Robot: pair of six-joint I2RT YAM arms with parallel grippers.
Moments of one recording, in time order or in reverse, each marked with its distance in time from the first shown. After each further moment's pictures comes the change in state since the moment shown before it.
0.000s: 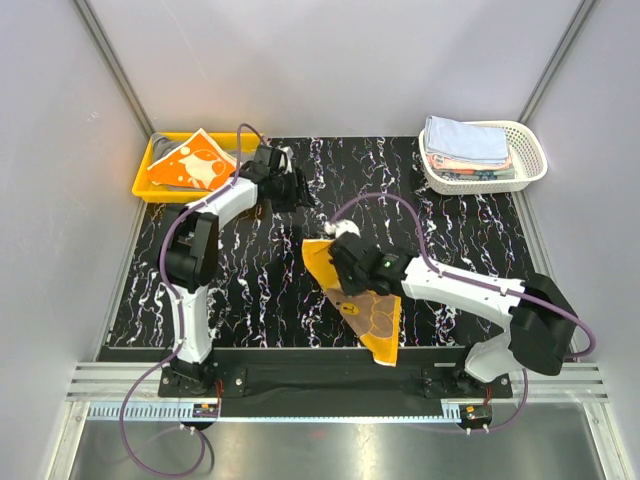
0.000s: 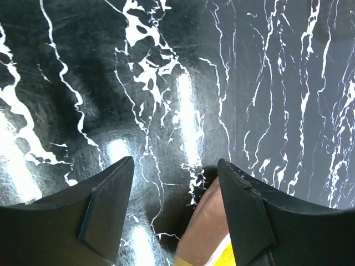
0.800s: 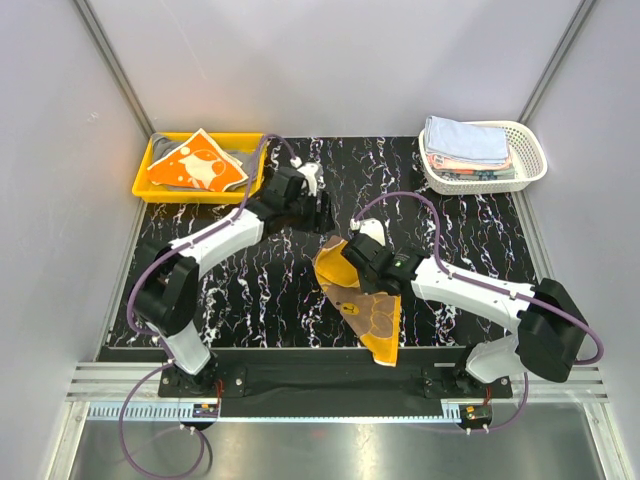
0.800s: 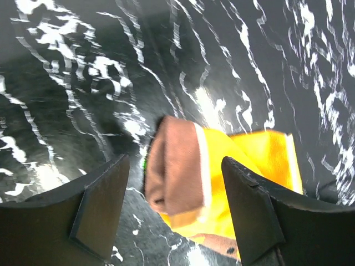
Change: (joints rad) left arm -0.207 -0.345 -0.317 0.145 -0.125 0.119; right arm -0.055 -0.056 -0.084 -0.100 0.174 0.125
